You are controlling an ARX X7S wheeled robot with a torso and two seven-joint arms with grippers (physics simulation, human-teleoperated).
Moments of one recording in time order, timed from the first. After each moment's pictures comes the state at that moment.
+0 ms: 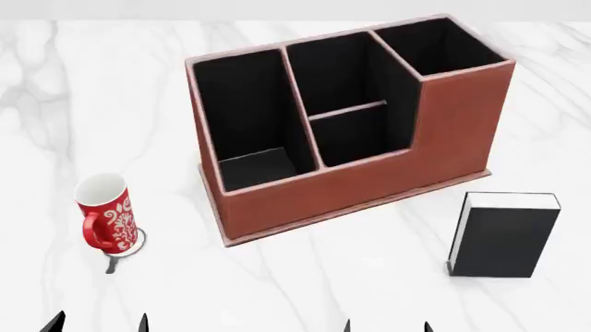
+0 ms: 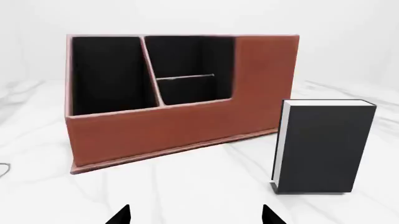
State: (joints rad) left arm 0.00 0.00 0.00 0.00 0.00 0.00 0.00; right arm 0.00 0.00 0.00 0.00 0.00 0.00 0.00
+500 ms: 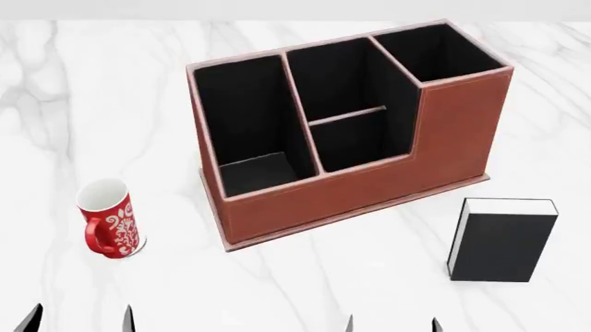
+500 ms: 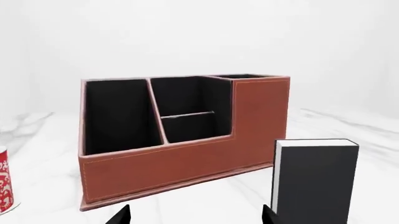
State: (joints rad) left arm 0.05 -0.05 0.06 0.05 0.00 0.12 -0.10; right arm -0.07 0.05 -0.05 -0.08 0.06 -0.12 0.05
